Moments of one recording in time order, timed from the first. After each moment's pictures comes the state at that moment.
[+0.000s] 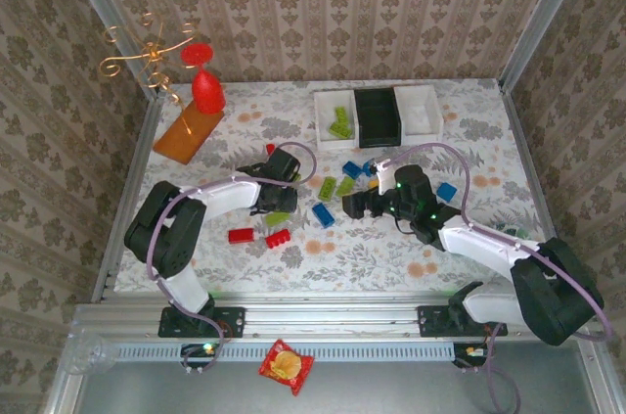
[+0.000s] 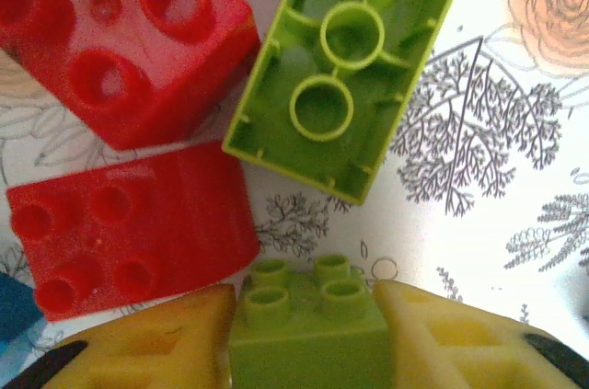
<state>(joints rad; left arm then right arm) -0.64 1.70 0.96 -0.45 -0.09 -0.44 0.50 1.26 0.53 0.22 -0.25 0.26</state>
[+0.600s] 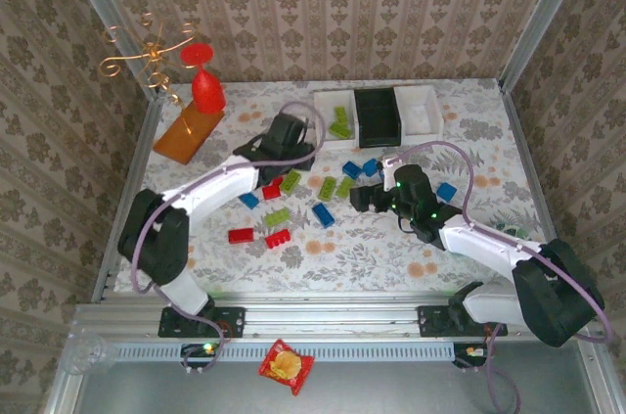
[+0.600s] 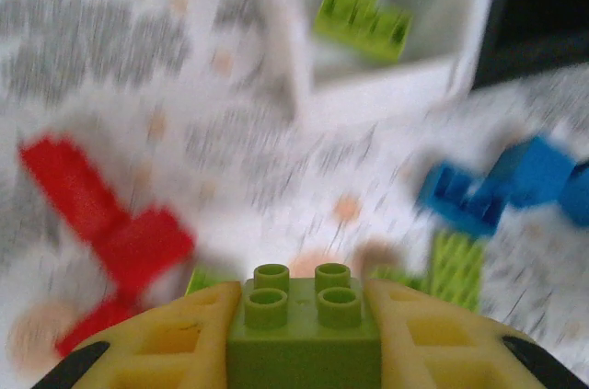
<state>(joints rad) -0.67 1.67 1.25 -0.32 -0.11 -0.35 0.50 1.25 0.54 0.15 -0.01 0.26</state>
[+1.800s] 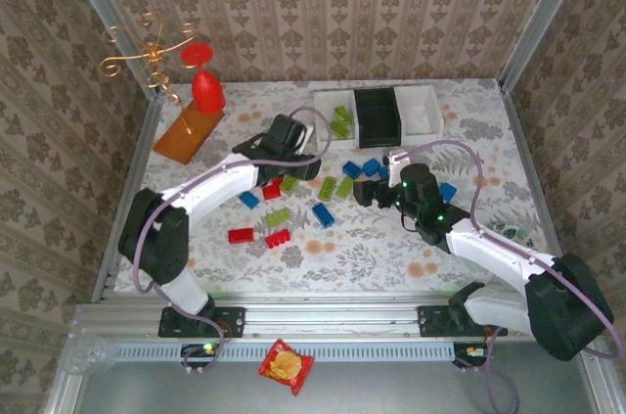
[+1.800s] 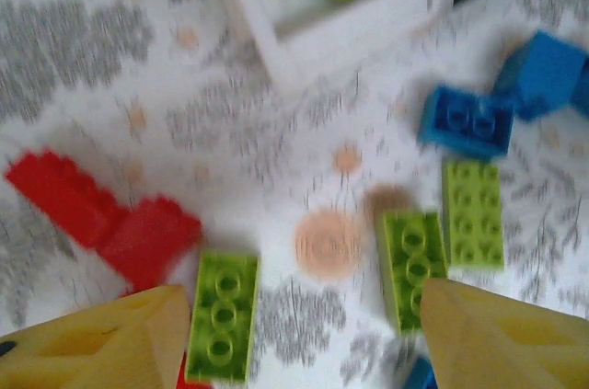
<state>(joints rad) -0.66 1.64 1.19 -0.45 -0.03 -0.15 0.50 1.17 0.54 0.15 0.02 0.26</state>
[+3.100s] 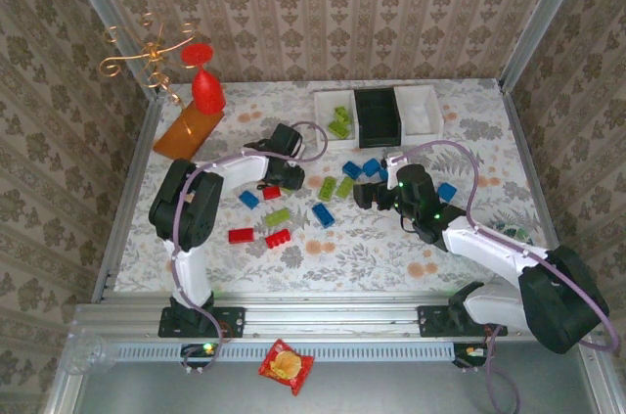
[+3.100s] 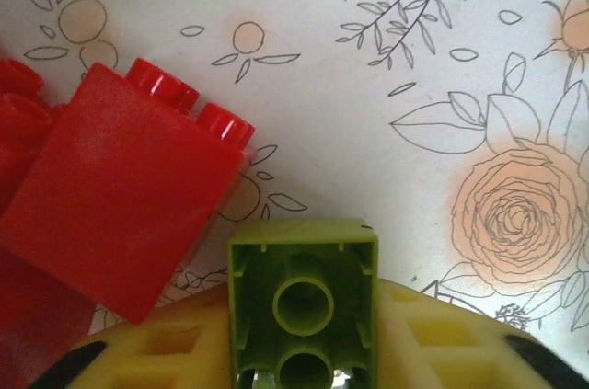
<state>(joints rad) -0.56 1.93 1.23 -0.45 0.00 -0.12 0.50 1.21 0.54 0.13 0.04 0.26</state>
